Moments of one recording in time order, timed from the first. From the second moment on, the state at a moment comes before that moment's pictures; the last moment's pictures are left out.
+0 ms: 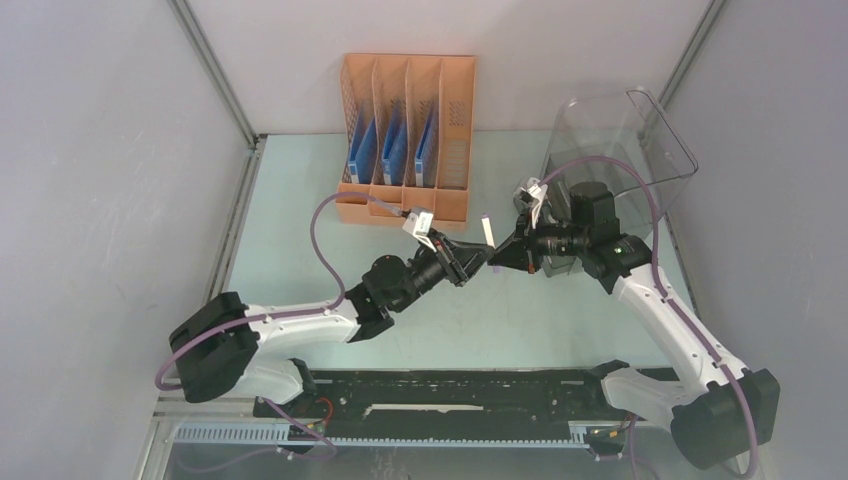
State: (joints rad) left arm -1.04 1.35 0.64 0.88 -0.11 -0.68; right arm 0.34 1.08 0.94 -0.41 -0.89 -0.07
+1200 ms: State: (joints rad) left arm -1.02 0.90 0.42 0.33 -0.81 -0.25; right arm 0.35 1.20 0.94 -0.43 -0.12 -0.27
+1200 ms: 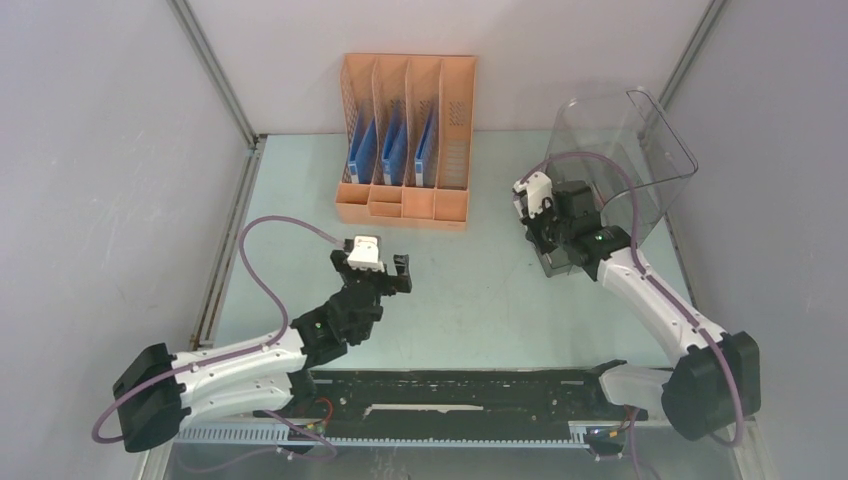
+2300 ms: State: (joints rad) left arm -1.02 0.93 0.37 0.34 -0.94 -0.22; right arm 0.39 1.44 0.94 -0.30 0.34 -0.27
